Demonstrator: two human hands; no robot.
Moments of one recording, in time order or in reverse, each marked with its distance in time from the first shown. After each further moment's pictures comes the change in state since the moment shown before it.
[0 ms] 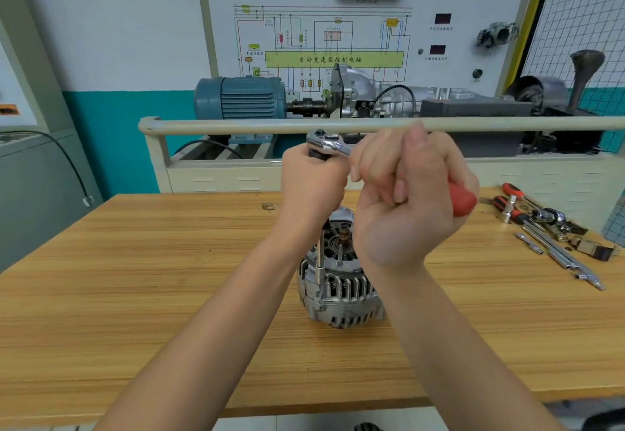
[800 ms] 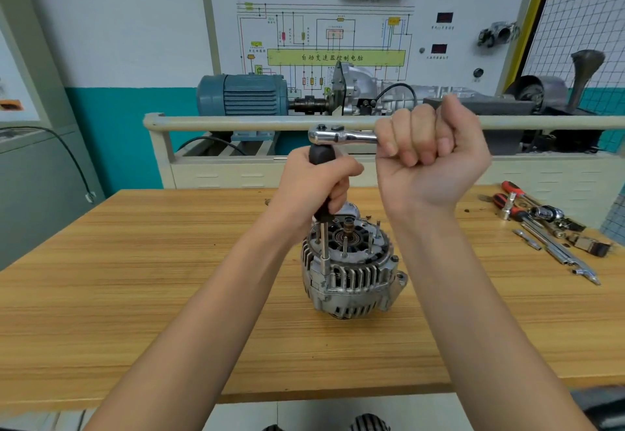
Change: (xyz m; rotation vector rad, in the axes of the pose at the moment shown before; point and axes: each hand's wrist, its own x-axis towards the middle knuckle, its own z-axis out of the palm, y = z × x) left_hand -0.007 0.000 -0.020 -0.064 -0.275 -0.064; right_hand 0.030 -0.003 -0.022 0.344 0.137 0.414
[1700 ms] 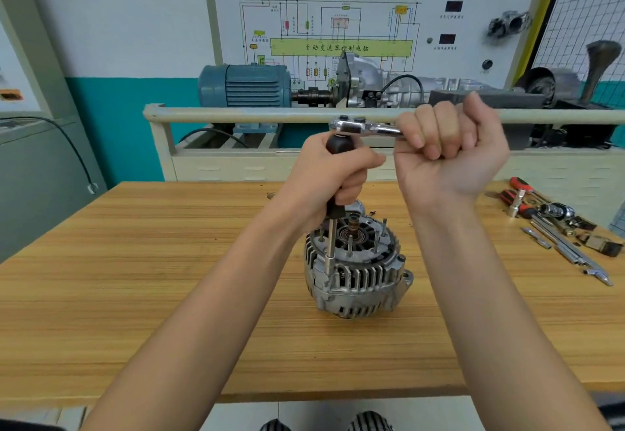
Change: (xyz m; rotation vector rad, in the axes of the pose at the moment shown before) left_hand 0.012 -0.003 0.000 -0.074 -0.146 -0.033; right_hand 0.011 -0.006 -0.019 0.193 0.118 0.079
